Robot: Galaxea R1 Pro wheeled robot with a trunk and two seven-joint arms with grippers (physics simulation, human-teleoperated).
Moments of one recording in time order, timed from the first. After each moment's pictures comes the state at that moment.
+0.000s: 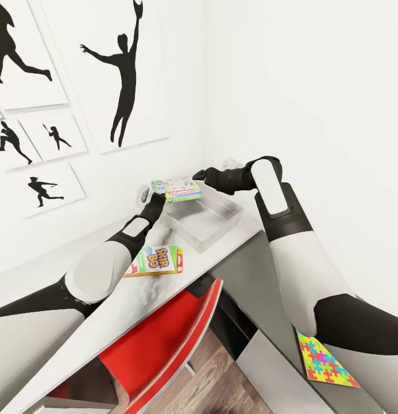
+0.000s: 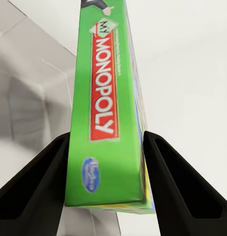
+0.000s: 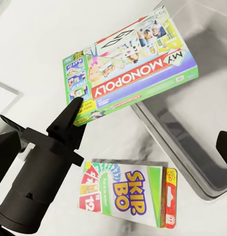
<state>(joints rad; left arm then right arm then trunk) -1.36 -0.17 0.81 -0.18 0.31 -0.01 -0.32 -1.30 0.17 0.12 -1.05 -0.91 1.03 -0.40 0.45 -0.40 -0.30</state>
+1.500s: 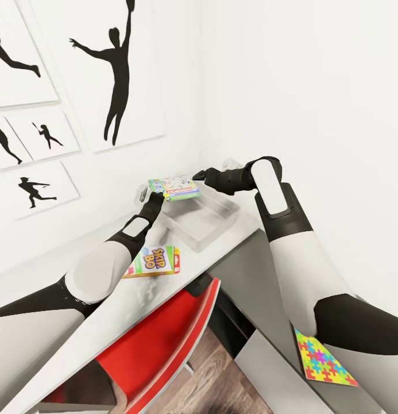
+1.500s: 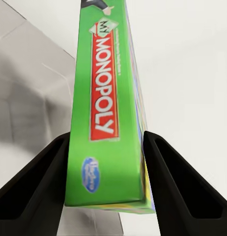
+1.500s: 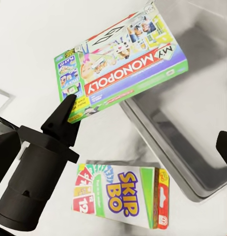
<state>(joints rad) -1.36 -0.17 0.81 -0.18 0.31 -0.06 -0.32 -1.30 0.17 0.11 -1.05 -0.91 1.04 -0.40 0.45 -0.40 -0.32</state>
